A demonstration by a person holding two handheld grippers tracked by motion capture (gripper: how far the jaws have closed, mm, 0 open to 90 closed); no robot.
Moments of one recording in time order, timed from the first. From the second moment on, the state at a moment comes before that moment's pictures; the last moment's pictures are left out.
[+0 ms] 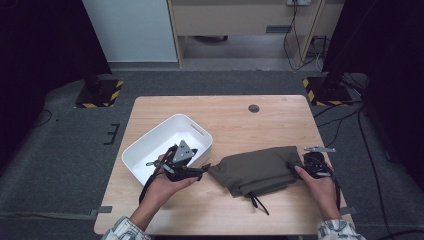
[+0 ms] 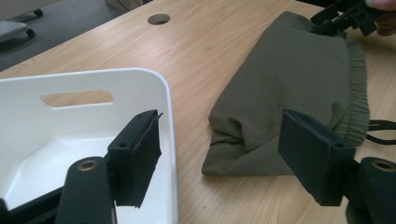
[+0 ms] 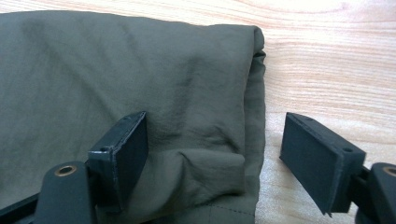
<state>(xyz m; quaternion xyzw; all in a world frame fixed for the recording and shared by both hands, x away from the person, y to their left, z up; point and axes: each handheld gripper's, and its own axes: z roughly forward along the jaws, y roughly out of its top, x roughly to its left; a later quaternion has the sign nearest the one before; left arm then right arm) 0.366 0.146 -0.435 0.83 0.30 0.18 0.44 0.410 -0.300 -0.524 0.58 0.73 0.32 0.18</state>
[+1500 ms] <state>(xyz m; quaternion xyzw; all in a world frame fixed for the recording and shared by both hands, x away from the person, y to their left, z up) 0.360 0.077 -0.455 0.85 0.27 0.16 0.43 0.418 -0.304 -0.526 0.52 0.77 0.33 0.19</state>
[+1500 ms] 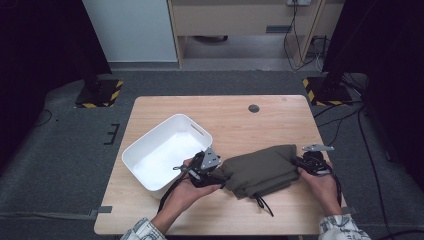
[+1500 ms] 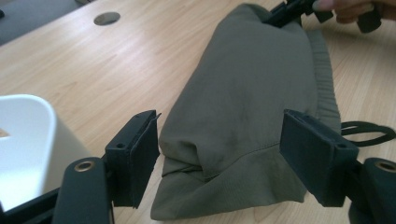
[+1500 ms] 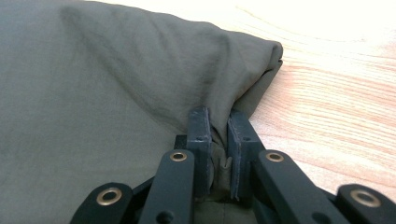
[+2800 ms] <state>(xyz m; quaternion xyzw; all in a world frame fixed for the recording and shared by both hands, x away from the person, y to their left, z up) 0.365 0.043 -0.524 0.87 0.27 0.14 0.37 0.425 -0.313 -0.530 0.52 0.76 0.34 0.21</state>
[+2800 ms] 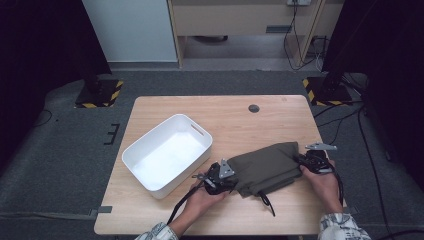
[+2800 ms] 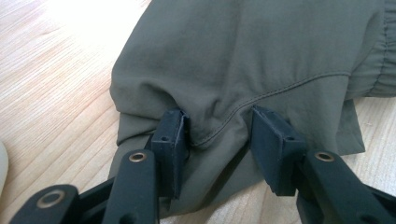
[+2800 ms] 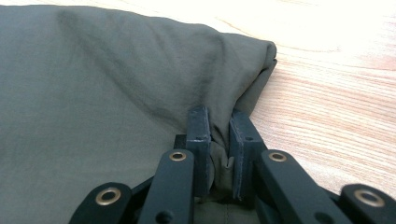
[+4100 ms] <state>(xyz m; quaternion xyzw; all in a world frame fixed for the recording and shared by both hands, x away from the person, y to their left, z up) 0.373 0.040 -0.534 0.87 0.26 0.10 0.40 0.423 -0.320 -0.529 0.52 0.76 0.34 0.21</state>
